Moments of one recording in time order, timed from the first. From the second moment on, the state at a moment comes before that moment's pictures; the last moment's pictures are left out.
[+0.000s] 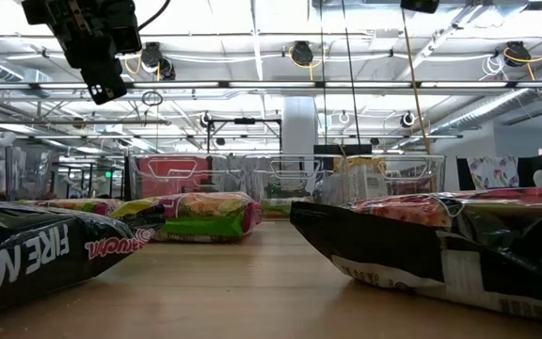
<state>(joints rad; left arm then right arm) 0.66 0.97 0.90 -0.99 0.66 0.21 -0.15 1.29 1.63 -1.39 -0.28 0.24</state>
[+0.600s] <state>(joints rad) 0.66 0.97 0.90 -0.99 0.66 0.24 0.22 1.35 1.41 -1.47 -0.54 0.83</state>
